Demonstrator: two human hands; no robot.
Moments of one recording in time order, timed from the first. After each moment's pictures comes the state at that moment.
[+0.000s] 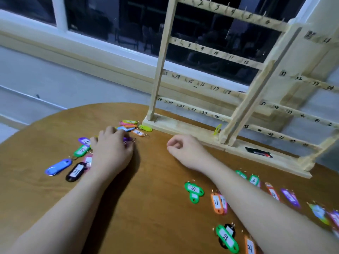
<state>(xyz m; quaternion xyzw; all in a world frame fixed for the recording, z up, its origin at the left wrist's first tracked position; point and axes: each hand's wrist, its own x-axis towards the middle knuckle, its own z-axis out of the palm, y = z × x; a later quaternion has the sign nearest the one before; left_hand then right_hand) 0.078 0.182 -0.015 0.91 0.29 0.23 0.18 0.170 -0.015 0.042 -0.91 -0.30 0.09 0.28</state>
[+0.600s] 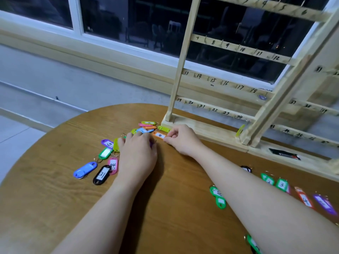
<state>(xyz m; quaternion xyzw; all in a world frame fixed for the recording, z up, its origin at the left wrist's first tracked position) 0.083 0.182 -0.020 0.91 0.26 0.26 0.16 0.204 0.079 0.012 -0.92 -0.26 0.07 0.28</state>
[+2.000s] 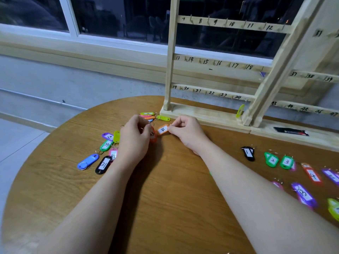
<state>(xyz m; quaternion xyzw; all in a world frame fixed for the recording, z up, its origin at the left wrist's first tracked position) 0.074 0.185 -0.005 0.82 0.22 0.32 0.42 0.184 0.052 -0.001 -0.81 -0.22 0.10 0.54</state>
